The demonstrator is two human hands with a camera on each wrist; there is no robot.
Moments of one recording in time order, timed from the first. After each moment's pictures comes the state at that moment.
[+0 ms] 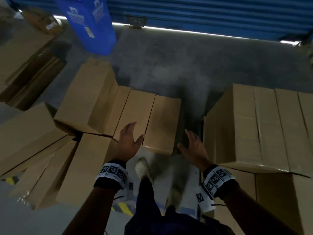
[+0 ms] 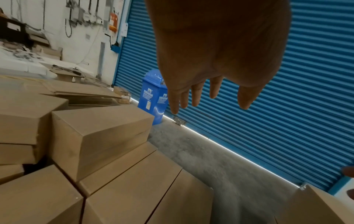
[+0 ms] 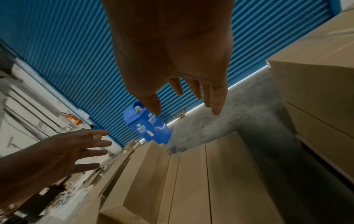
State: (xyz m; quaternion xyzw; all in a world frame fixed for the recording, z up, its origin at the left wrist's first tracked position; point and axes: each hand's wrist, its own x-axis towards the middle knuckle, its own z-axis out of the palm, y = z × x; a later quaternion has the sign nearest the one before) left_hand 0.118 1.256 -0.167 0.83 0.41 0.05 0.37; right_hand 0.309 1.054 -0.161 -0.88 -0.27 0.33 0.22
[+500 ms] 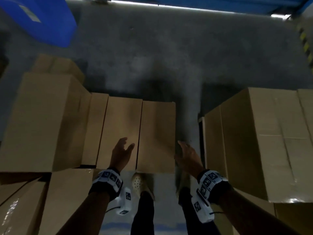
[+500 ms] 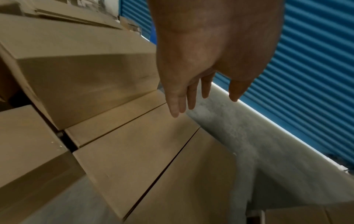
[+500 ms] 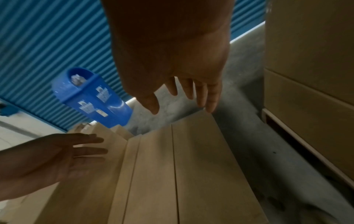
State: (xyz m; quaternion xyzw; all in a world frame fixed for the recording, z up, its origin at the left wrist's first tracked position) left_hand 0.261 1.443 -0.349 0.71 0.50 -0.08 0.48; right_hand 0.423 1.222 -0.319 -0.88 -0.21 0.41 0.12
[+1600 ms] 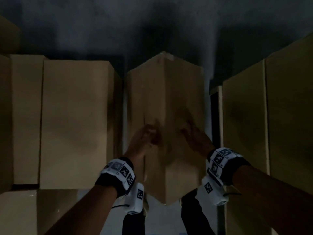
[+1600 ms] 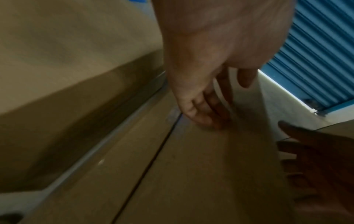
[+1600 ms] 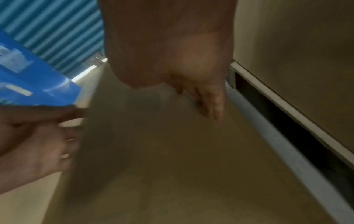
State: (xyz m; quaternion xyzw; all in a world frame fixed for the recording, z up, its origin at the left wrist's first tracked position) left_hand 0.426 1.358 -0.629 0.58 0.43 -0.15 0.67; right_hand 0.565 1.183 -0.648 -0.85 -0.09 0.48 0.20
